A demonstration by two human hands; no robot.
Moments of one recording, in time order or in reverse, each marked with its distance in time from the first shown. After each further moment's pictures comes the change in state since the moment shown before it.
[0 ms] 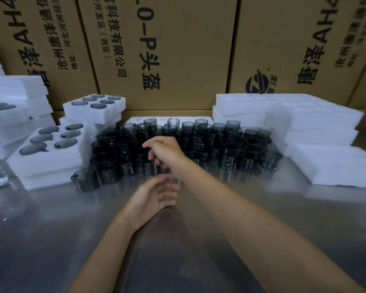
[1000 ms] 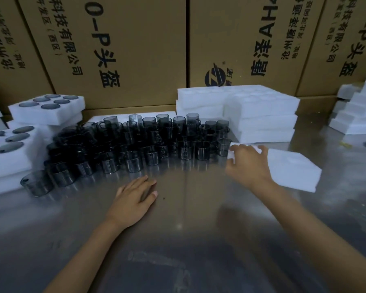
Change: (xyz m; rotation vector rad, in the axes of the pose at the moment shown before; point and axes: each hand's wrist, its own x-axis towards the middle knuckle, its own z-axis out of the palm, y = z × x) left_hand 0.009 -0.053 0.035 1.670 0.063 0.290; right_hand -0.138 0.083 -0.238 -1.191 0.565 -0.002
